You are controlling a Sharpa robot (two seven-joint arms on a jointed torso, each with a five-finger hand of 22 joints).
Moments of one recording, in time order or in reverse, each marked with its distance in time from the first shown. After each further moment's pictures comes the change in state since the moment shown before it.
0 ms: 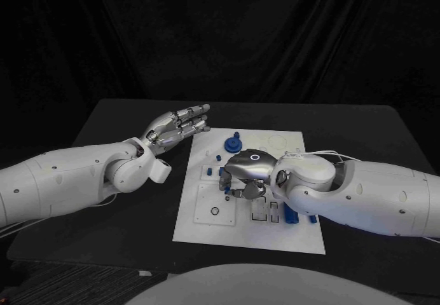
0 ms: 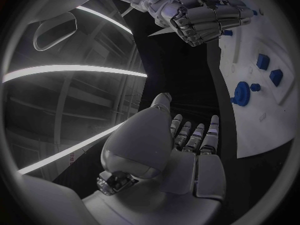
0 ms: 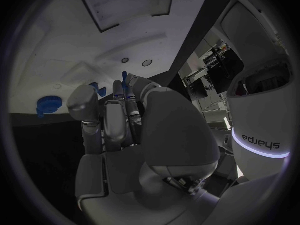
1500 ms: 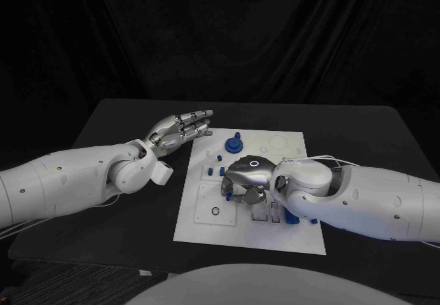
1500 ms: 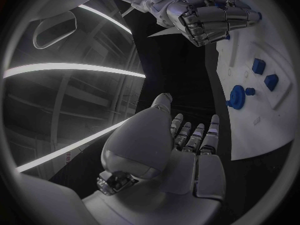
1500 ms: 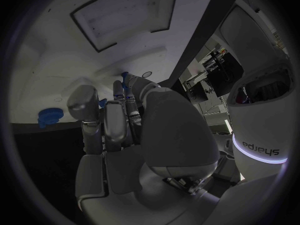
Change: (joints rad) left arm -0.012 0.011 0.000 -0.017 0.000 0.026 -0.019; left_hand 0.004 0.004 0.013 -0.007 0.000 0.021 0.029 0.005 0.003 0.000 -0.014 0.000 0.000 0.000 0.000 0.005 0.001 -0.016 0.014 0.000 0.000 0.006; right arm -0.029 0.012 0.000 -0.022 -0.027 0.034 -0.002; right_hand 0.009 0.001 0.000 -0.011 -0.004 -0.007 0.007 -0.012 -0.003 0.002 0.005 -0.008 -0.004 0.000 0.000 0.000 -0.008 0.000 0.000 0.000 -0.004 0.000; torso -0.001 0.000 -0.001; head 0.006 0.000
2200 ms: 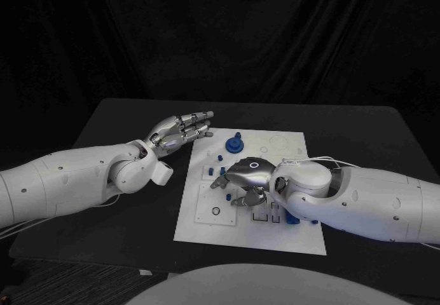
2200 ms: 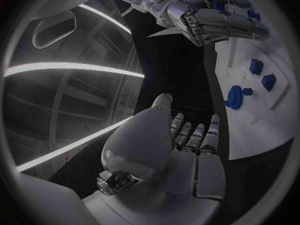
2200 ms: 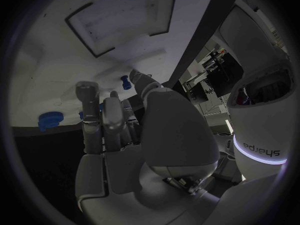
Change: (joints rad) left arm -0.002 0.001 0.000 -0.005 0.000 0.007 -0.010; left_hand 0.004 0.004 0.005 -0.005 0.004 0.005 0.005 0.000 0.001 0.000 0.000 0.000 0.000 0.000 0.000 0.000 0.000 0.000 0.004 -0.004 0.000 -0.002; right arm -0.006 0.002 0.000 -0.004 -0.001 0.016 -0.007; right_hand -0.017 -0.027 -0.183 0.036 -0.052 -0.456 -0.061 -0.046 -0.116 -0.322 0.051 -0.095 -0.026 -0.054 0.025 -0.083 -0.082 0.024 -0.103 0.027 -0.222 0.001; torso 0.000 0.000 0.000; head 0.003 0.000
